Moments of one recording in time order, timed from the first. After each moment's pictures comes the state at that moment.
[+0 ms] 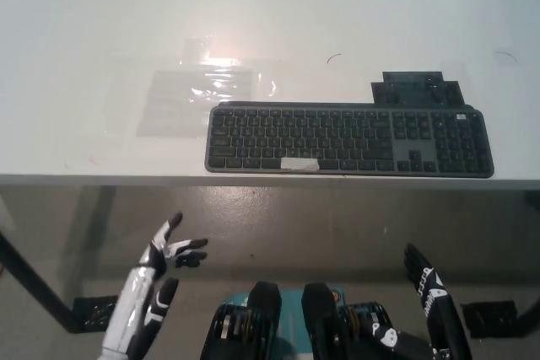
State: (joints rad) left_arm 0.08 0.14 -0.12 -0.14 0.23 -0.40 0.03; right_arm 0.06 -0.02 0.09 0.25 -0.07 -0.39 -0.02
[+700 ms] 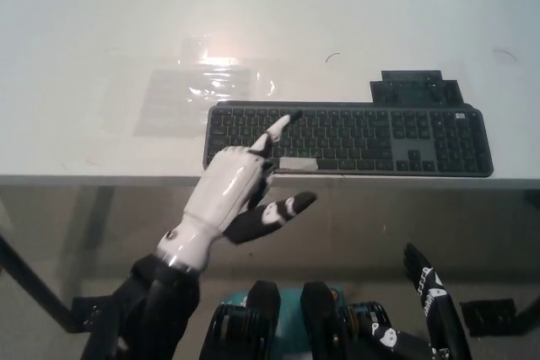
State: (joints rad) left_arm -0.38 0.11 -0.25 0.02 0.62 -0.27 -0.03; right_arm 0.06 -0.02 0.09 0.25 -0.08 -0.40 -0.02
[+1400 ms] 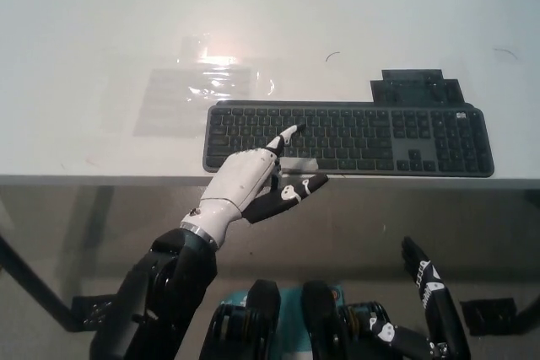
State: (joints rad) left_arm -0.47 0.11 -0.29 0.27 0.68 -0.12 -0.07; right_arm 0.04 -0.02 0.09 0.25 -0.11 -0.42 -0.03
